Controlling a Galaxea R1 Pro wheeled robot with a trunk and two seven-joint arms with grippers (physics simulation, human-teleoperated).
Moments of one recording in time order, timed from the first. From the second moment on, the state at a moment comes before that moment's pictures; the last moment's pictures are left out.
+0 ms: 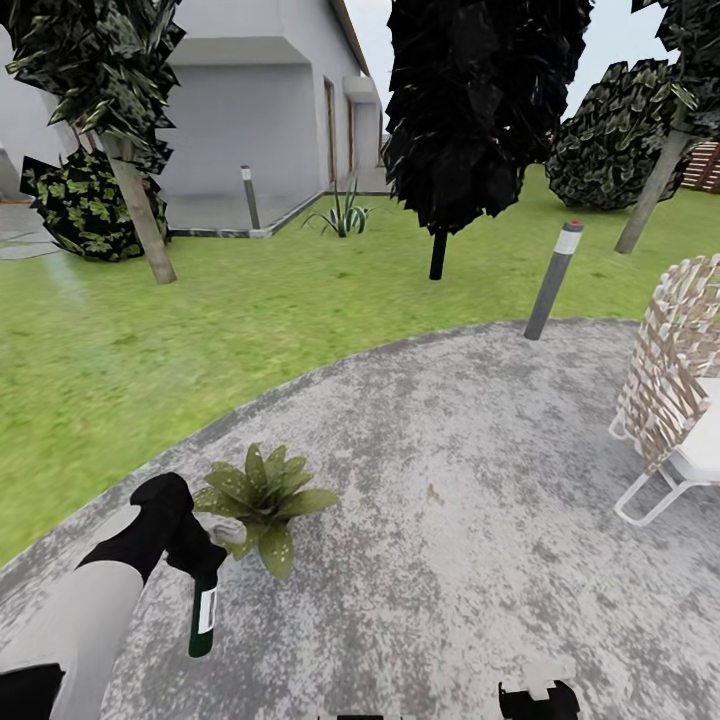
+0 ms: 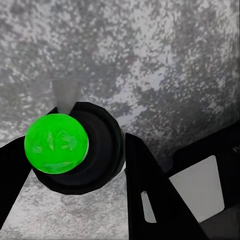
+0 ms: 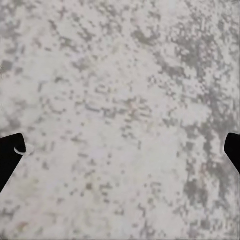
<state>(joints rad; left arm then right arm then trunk) -0.80 0.13 0.12 -0.74 -1.25 0.99 -1.45 -0.43 -0.07 -0.08 -0.10 0.23 -0.30 -0.17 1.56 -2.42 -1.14</state>
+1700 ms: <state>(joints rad) -1.02 0.13 -0.11 -0.63 -1.38 0.99 -1.56 -0.43 -0.08 -0.08 -0.10 0.23 -0.29 -0.17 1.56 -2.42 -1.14</state>
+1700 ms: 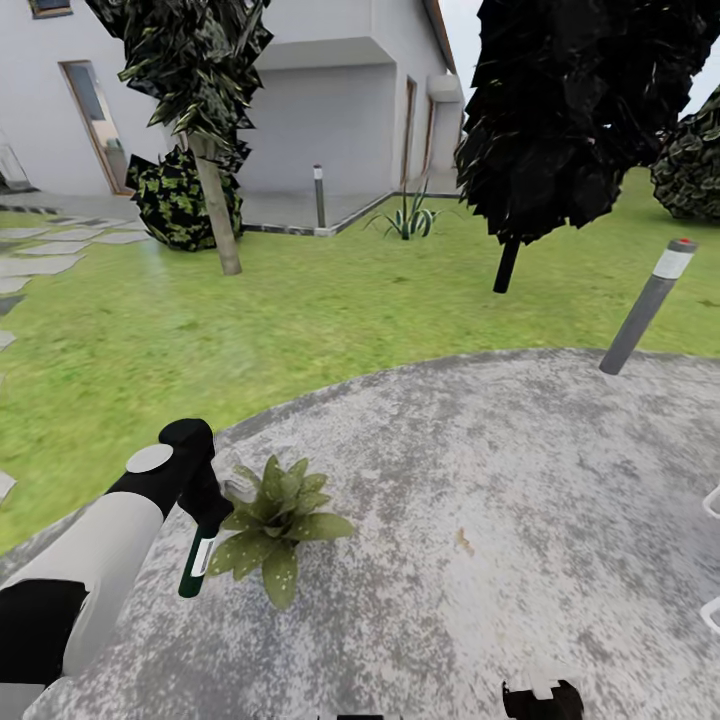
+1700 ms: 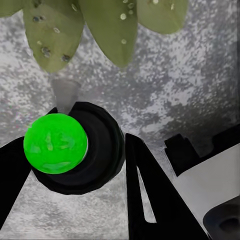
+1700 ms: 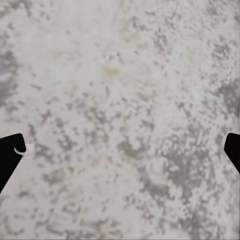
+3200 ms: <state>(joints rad) -0.97 0.13 -0.11 -0.63 -1.38 0.99 -1.56 -0.43 -0.08 -0.08 -0.10 0.23 -0.30 -0.17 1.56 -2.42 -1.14</state>
